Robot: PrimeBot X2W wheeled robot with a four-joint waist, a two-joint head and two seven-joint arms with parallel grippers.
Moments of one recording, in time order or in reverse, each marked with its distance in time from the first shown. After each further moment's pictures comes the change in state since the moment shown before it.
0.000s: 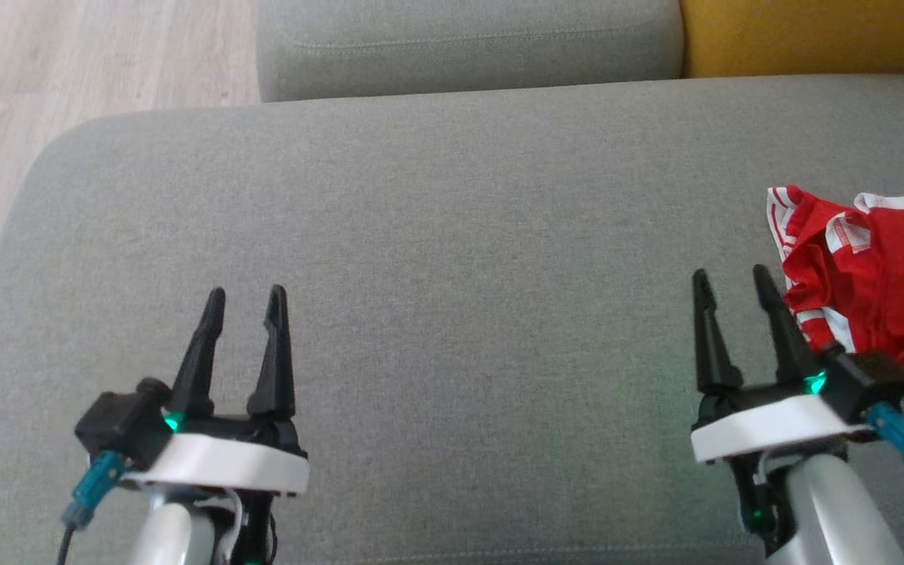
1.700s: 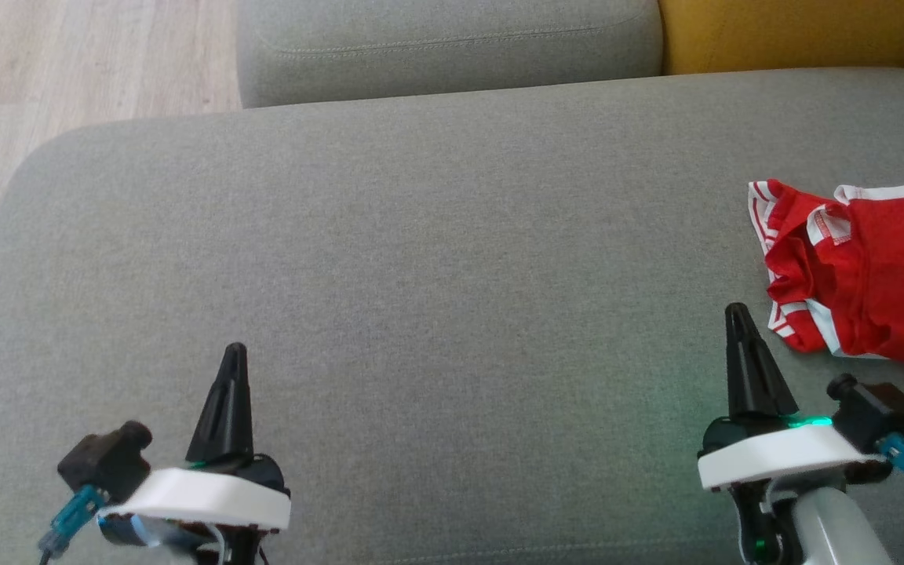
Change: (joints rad) left arm 0.076 -0.002 0.026 0.068 -0.163 -0.024 0.020; right arm 0.072 0.008 0.009 0.003 0.131 0.000 0.006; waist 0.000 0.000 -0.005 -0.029
